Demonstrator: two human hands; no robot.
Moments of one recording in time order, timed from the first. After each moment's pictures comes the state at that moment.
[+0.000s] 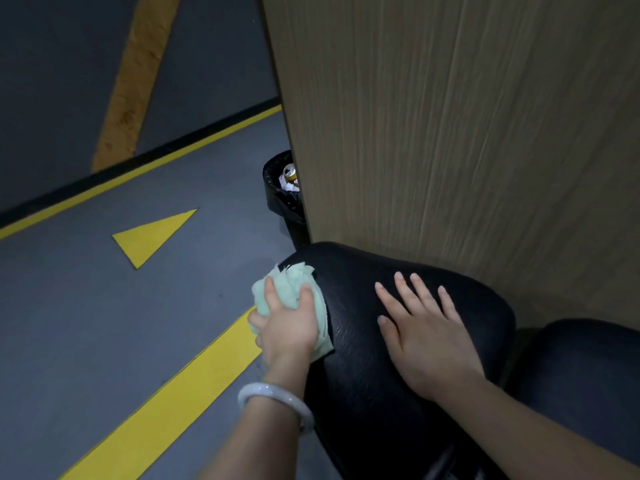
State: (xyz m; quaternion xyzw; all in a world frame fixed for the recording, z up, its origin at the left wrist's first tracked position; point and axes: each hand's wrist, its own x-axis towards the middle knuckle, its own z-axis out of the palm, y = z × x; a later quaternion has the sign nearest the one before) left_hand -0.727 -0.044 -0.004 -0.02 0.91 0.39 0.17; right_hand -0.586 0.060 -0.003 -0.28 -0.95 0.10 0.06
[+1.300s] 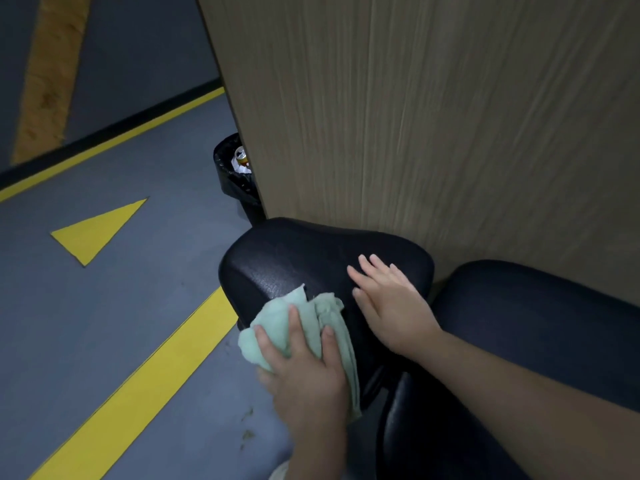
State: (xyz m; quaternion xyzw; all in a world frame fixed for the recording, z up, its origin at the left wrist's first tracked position) left_hand -0.579 -0.080 -0.019 0.11 0.92 0.36 0.10; right_hand -0.539 0.062 0.001 -0.25 -0.94 0.20 0.09
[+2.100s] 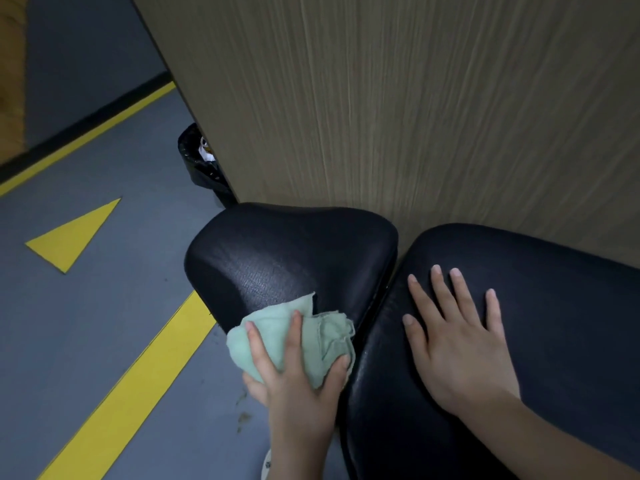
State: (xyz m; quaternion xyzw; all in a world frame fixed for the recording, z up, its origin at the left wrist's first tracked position) left_hand -0.537 -0.108 -0.033 0.24 0.88 0.40 0.10; right_hand -0.415 0.033 -0.017 -0.45 -0.89 0.00 0.10
